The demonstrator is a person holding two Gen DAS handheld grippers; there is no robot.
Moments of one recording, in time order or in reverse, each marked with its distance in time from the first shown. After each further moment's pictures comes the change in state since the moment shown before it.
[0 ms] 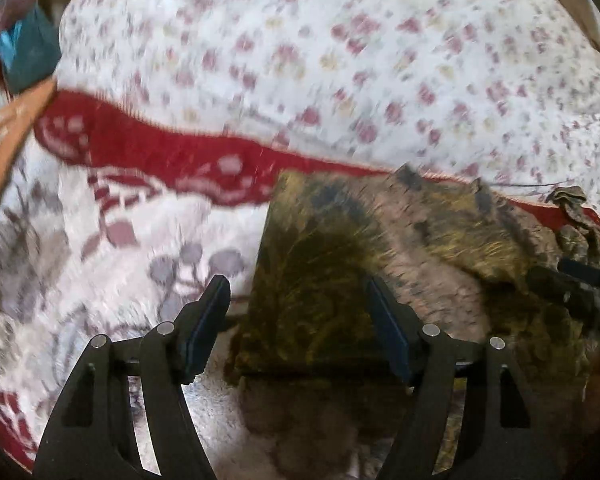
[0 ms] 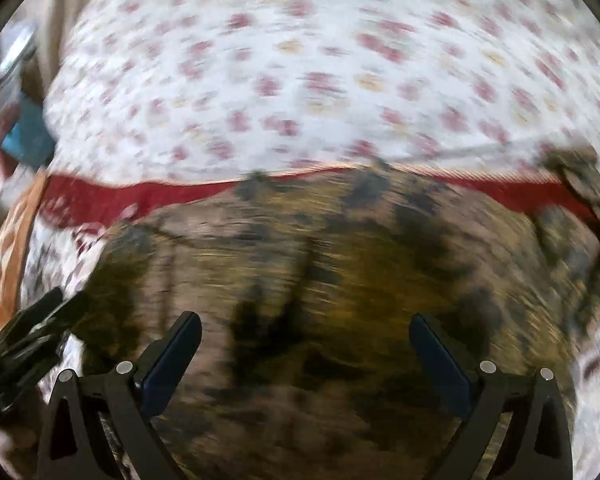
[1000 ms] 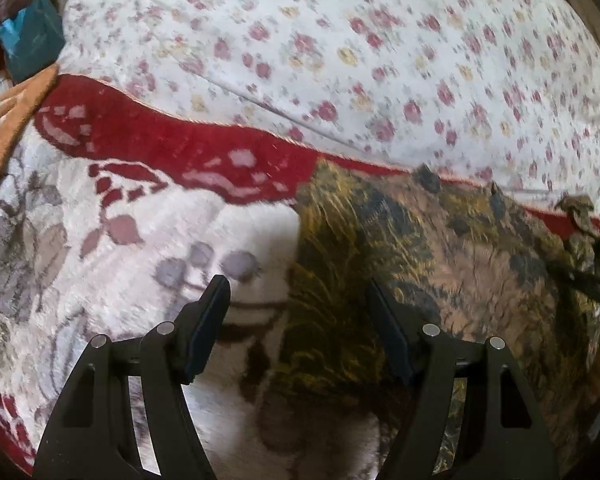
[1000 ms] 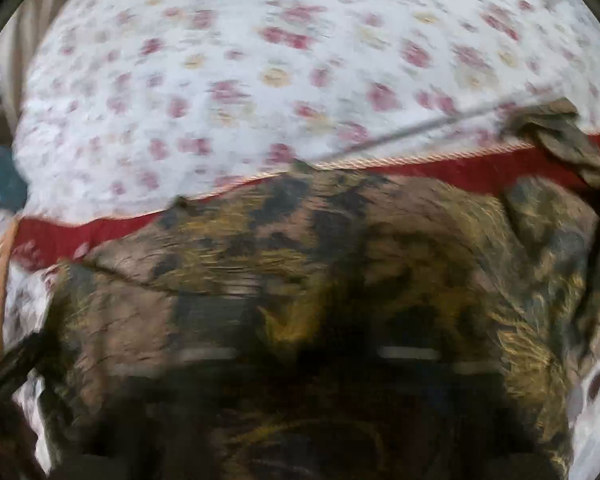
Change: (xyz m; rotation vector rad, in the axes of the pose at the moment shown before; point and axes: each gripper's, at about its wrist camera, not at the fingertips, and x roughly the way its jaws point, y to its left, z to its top) left arm 0.004 0.015 0.007 -0.036 -0.003 0.004; right arm 0.016 -0.092 -0.007 0.231 -0.048 0.058
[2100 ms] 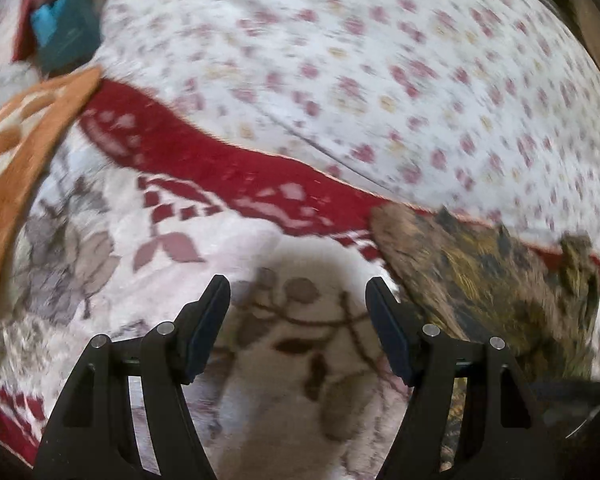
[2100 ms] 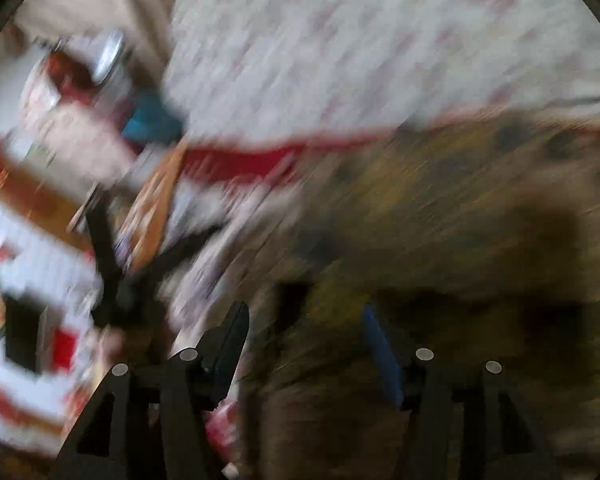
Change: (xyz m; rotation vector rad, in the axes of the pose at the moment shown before) left arm -0.037 0.046 0.012 -0.102 -0.068 0.019; right arm -0.011 0.124 -0.063 -0.164 0.285 0.500
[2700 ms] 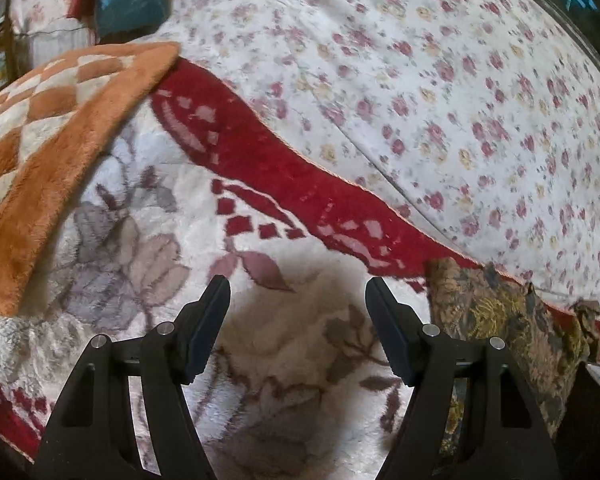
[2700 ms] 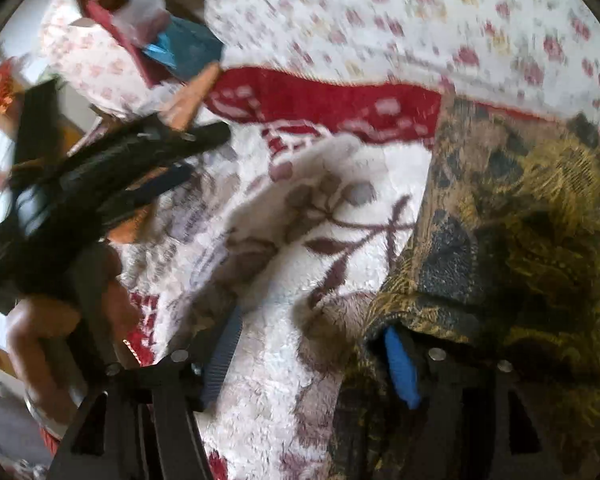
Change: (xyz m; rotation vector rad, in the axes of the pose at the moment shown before) left arm 0.000 0.060 0.020 -0.142 -0.014 0.058; right arm 0.109 0.068 0.015 -0.186 0.030 -0.006
